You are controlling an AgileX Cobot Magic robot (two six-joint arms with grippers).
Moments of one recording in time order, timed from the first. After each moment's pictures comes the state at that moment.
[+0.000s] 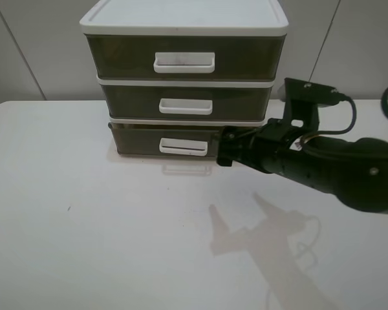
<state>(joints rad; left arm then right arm) -0.03 -0.01 -0.50 -0.05 1.06 0.11 0.72 1.49 -0.50 0.68 -0.40 -0.15</state>
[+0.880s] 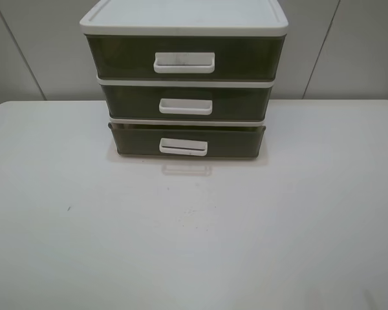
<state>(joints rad) -0.03 -0.01 -0.50 -0.05 1.06 0.11 -0.06 0.36 -0.59 0.03 0.91 -0.05</state>
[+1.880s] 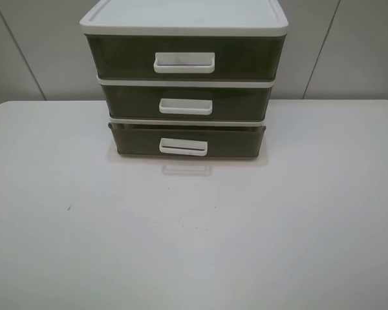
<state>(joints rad) -0.03 -0.01 -0.50 -0.05 1.06 0.11 -0.05 0.00 -0.52 0.03 1.06 -0.05</state>
